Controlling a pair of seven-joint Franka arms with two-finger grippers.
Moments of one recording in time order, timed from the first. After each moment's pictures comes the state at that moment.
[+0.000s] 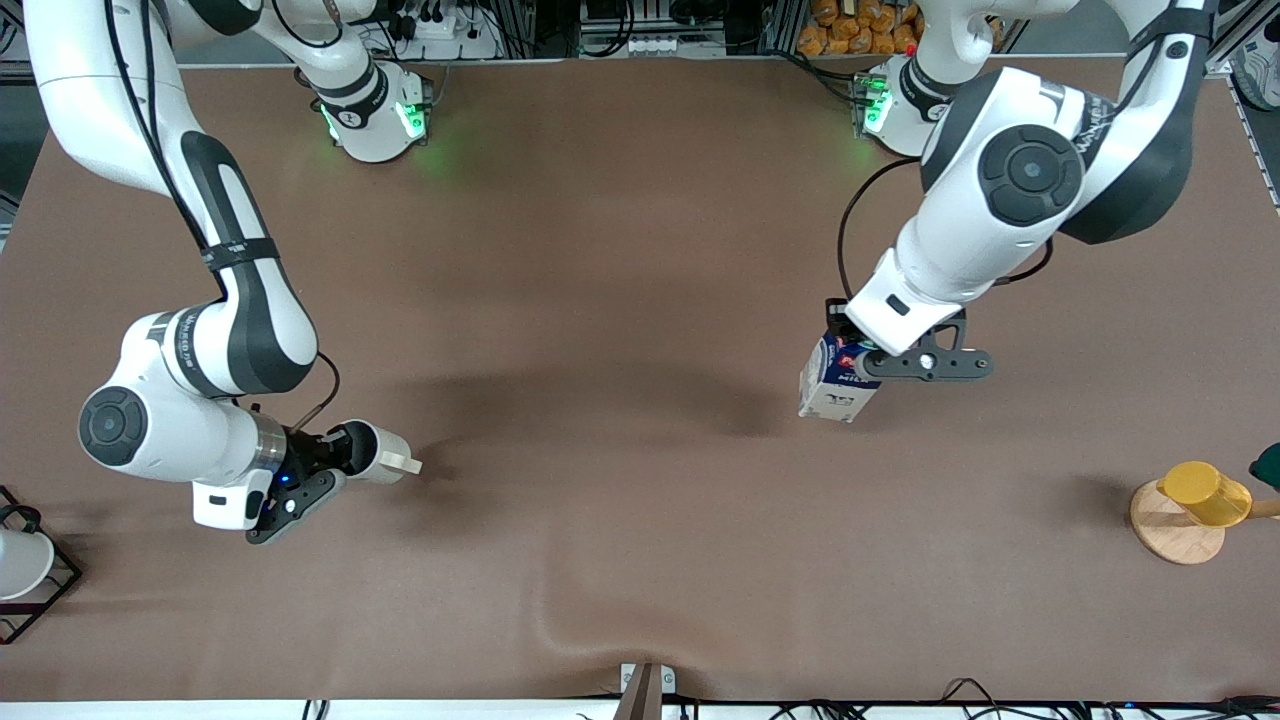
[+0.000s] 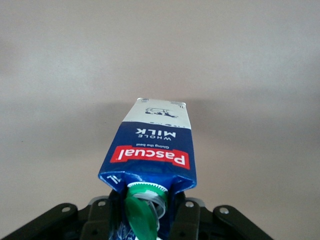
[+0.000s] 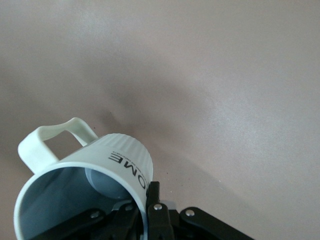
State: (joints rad) left arm -0.17 0.25 -0.27 -1.58 0.03 1.79 -0.43; right arm -0.01 0.64 0.13 -1.44 0.05 2.03 -0.57
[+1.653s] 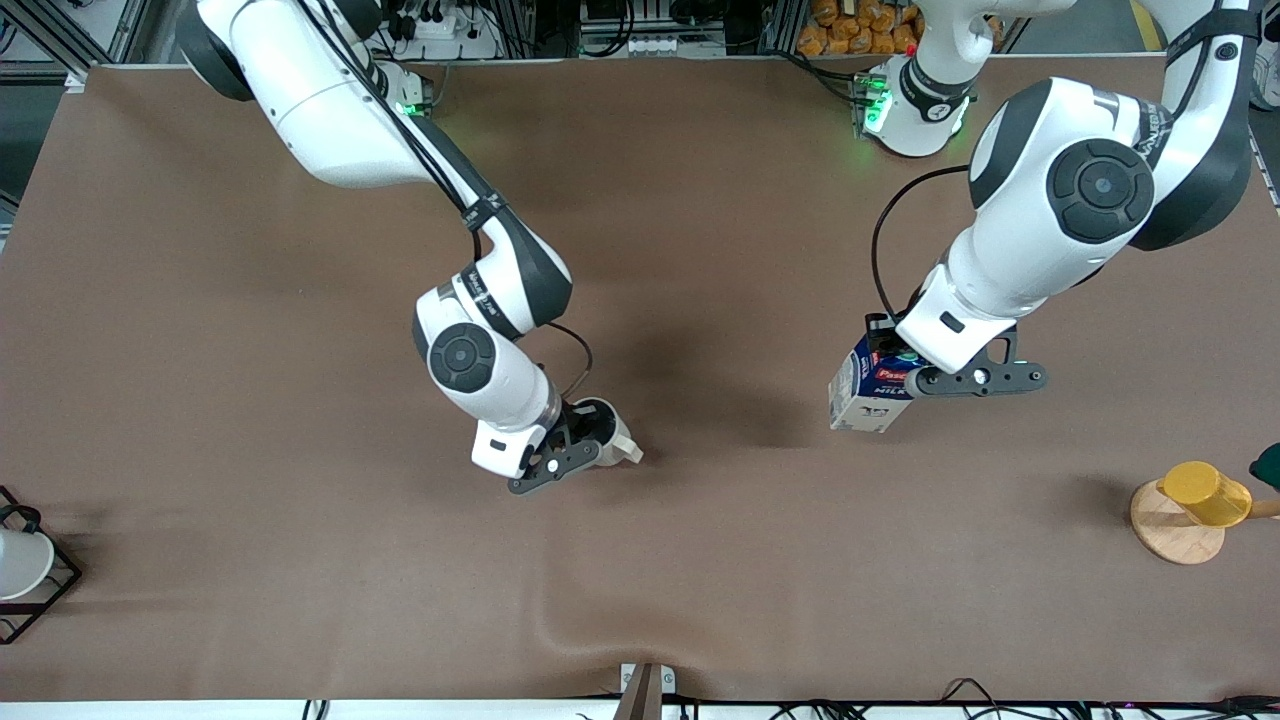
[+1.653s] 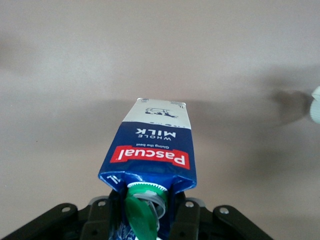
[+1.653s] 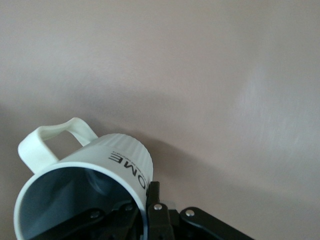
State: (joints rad) left arm -0.12 0.25 -0.27 -1.57 0.03 1.79 -0.42; right arm 0.44 0.81 0.15 -1.31 0.05 2.22 0.26
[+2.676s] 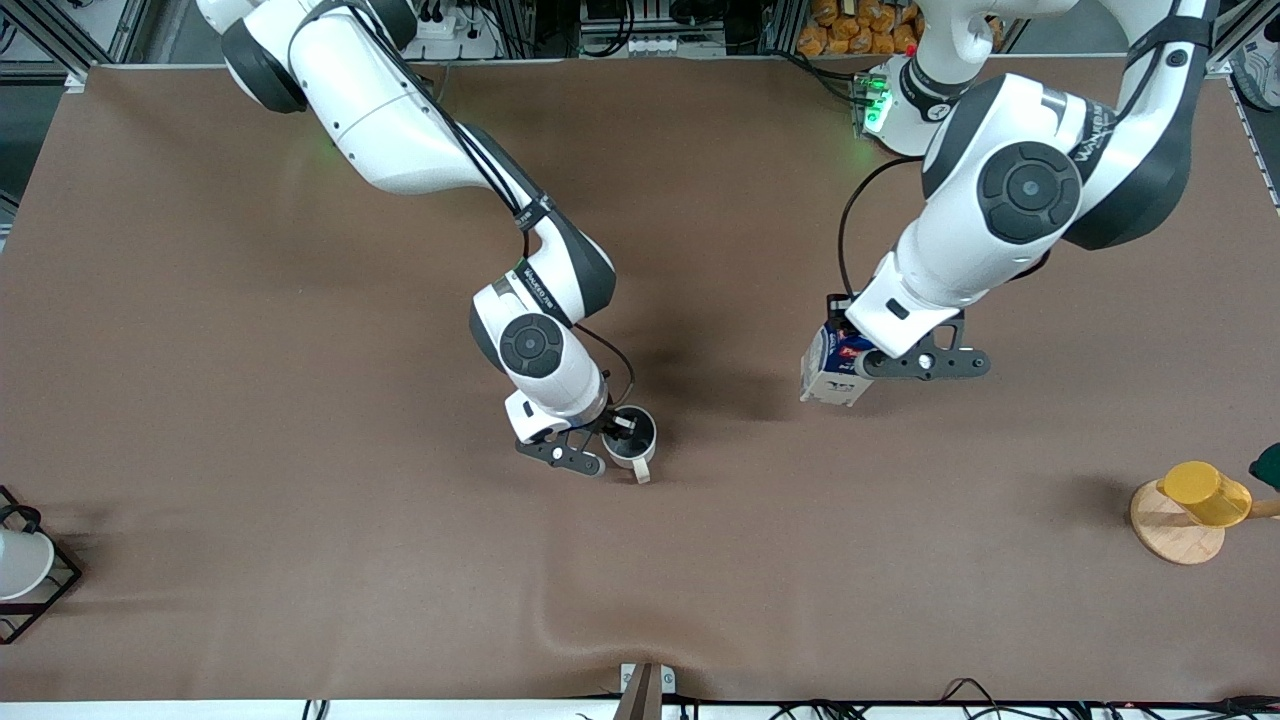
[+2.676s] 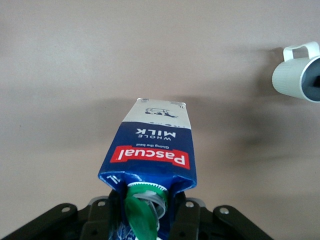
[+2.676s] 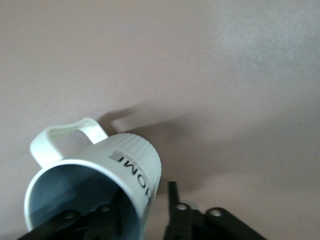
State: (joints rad) left arm -0.17 0.26 -0.28 -1.58 0.01 1.74 -0.45; right arm 0.55 0.88 0.09 -1.27 0.05 2.26 0.90
